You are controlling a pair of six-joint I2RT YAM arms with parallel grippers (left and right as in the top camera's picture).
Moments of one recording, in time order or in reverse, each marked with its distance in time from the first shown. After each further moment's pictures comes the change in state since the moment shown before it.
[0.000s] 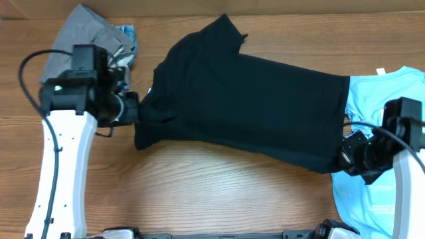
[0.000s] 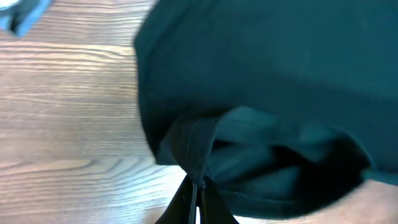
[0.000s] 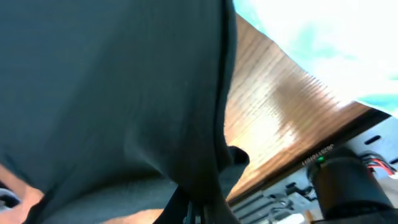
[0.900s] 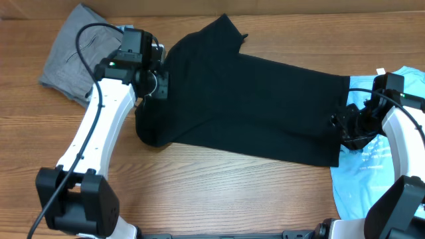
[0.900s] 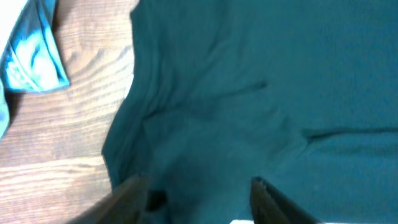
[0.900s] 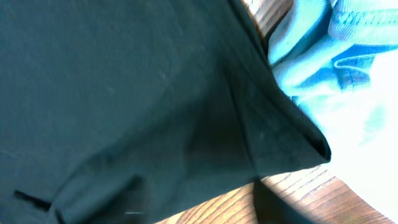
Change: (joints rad) left arm -0.149 0.266 0.000 0.377 -0.103 0.018; right arm 0.000 0.354 0.001 0.435 0.013 -0.001
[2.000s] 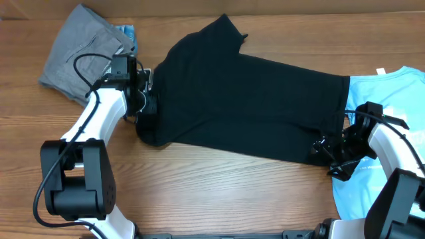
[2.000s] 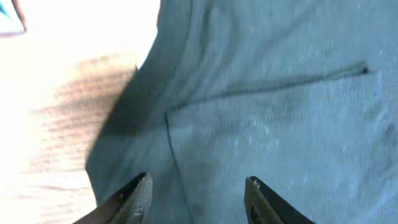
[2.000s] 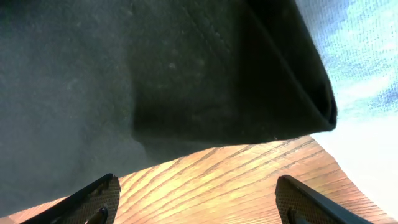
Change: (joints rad) left arm 0.144 0.106 -0.264 0.287 0.121 0.031; right arm 0.000 0.002 -0.265 0.033 -0.049 -0.171
